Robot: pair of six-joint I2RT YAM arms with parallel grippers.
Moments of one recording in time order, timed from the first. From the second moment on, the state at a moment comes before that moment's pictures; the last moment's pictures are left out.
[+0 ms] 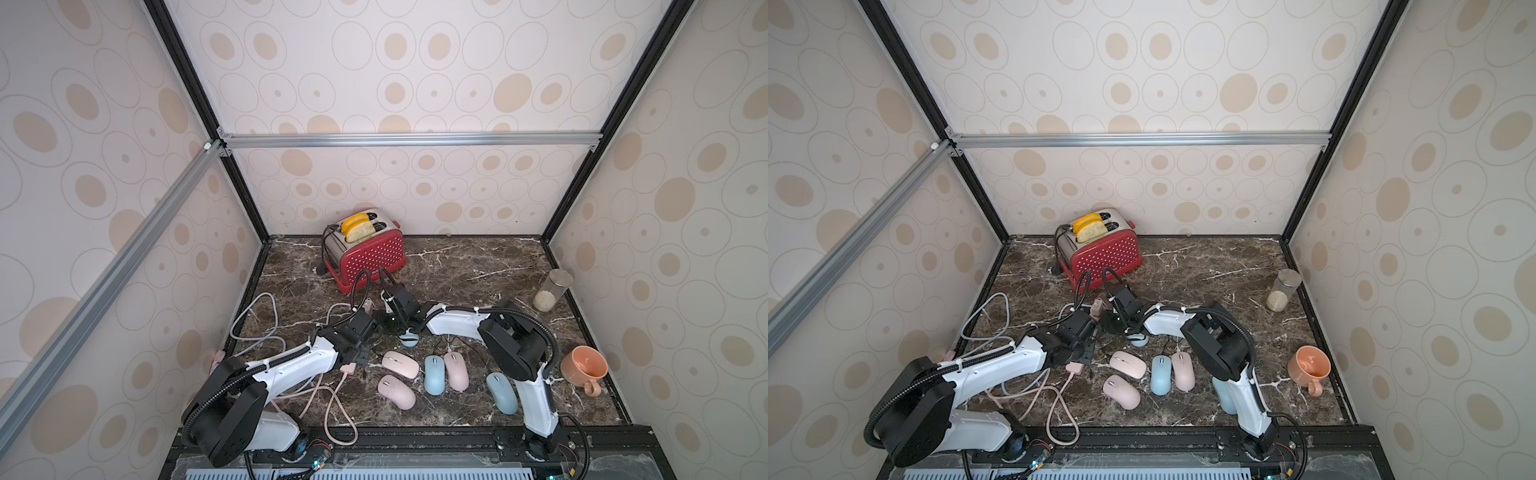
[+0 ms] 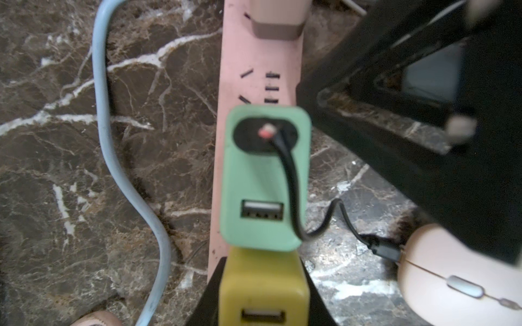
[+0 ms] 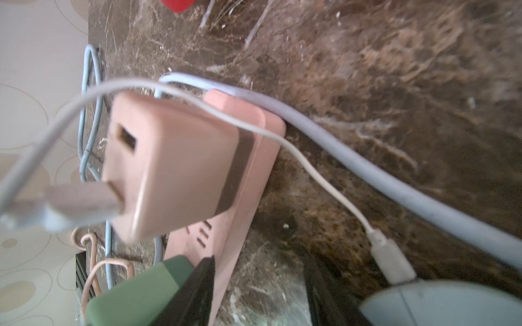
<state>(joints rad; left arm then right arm) -0.67 1.35 0.69 -0.52 -0.30 -0.47 0.94 2.10 1.35 -0.09 -0.20 0.83</state>
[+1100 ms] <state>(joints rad) -0.63 1.30 0.64 -0.45 -0.23 -0.45 0.98 2.17 1.47 -0.16 -0.09 0.89</state>
